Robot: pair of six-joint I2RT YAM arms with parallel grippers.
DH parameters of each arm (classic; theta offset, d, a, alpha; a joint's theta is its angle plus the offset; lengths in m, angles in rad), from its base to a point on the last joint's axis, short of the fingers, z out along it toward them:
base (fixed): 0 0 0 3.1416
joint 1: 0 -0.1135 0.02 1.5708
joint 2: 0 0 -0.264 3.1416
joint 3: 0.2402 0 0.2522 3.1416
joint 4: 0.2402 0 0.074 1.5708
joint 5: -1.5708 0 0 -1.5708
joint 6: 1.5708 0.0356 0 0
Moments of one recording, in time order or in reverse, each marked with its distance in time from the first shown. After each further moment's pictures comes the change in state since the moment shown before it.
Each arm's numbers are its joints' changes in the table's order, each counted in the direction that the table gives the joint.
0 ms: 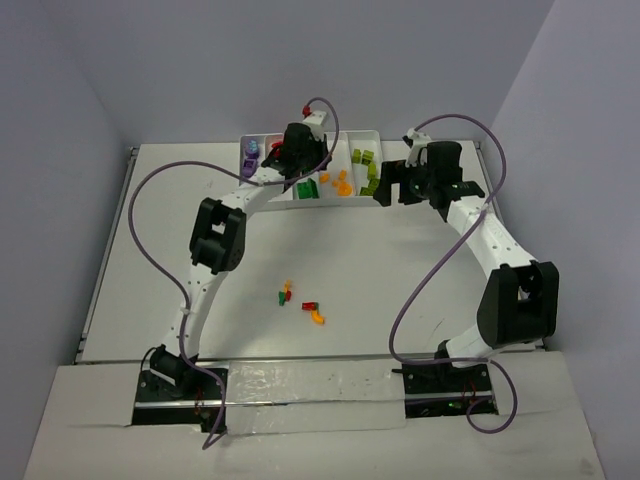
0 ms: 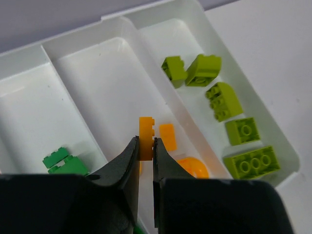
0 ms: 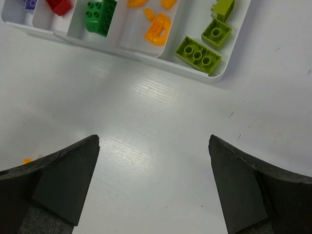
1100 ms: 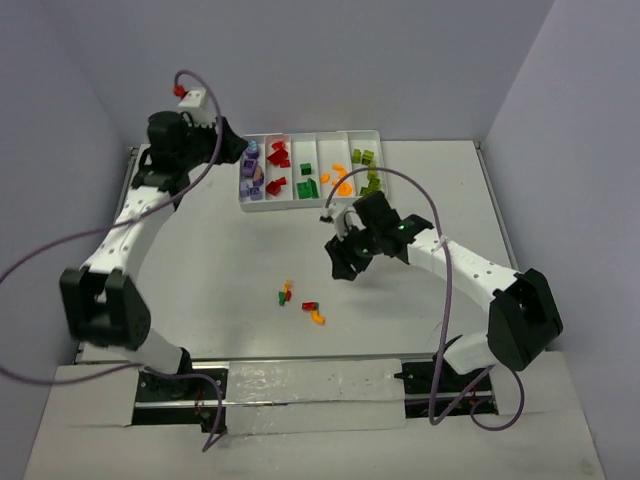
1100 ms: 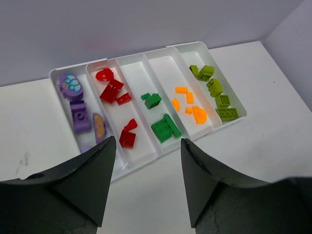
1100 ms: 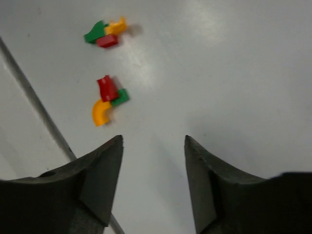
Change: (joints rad) left arm -0.323 -0.898 -0.775 0.021 -0.224 0.001; right arm -0.455 -0.094 -0.176 0.212 0.092 -0.238
